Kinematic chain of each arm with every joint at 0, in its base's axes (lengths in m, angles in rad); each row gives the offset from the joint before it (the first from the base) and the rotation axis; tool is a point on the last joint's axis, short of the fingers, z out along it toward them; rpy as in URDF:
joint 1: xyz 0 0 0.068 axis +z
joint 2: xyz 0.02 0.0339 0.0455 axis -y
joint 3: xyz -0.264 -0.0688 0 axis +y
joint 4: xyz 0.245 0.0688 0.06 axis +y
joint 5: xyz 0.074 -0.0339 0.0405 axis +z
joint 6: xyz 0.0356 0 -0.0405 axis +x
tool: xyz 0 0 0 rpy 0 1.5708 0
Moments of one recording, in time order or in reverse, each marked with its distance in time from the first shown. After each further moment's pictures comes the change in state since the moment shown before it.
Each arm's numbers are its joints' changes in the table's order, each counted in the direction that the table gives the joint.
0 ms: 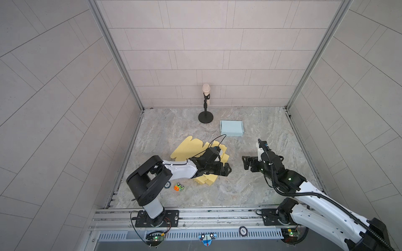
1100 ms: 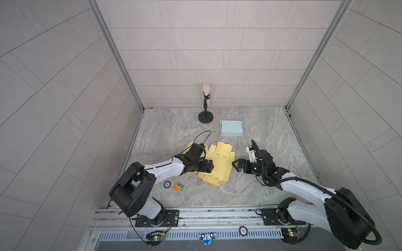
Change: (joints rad) left arm 0.216 0.209 0.111 0.288 0.093 0.201; right arm -0.094 -0.384 0.103 -0.393 0.503 0.192
